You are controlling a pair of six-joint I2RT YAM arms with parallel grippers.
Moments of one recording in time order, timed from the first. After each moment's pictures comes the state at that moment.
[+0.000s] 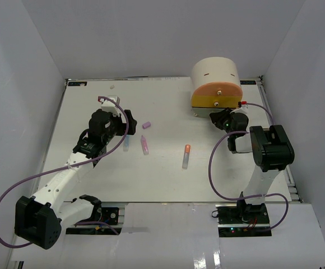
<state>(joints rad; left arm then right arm) -0.39 1.06 0.78 -0.06 -0.06 -0.24 0.10 1.86 0.66 0.96 -0.17 0.69</state>
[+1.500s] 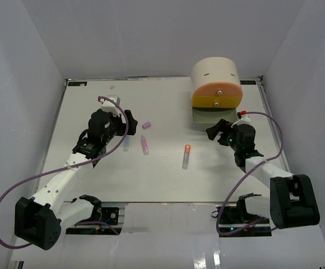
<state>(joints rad) -0.39 1.05 0.78 -0.06 -0.04 -0.24 0.14 1.24 0.40 0.49 -0.19 0.54</state>
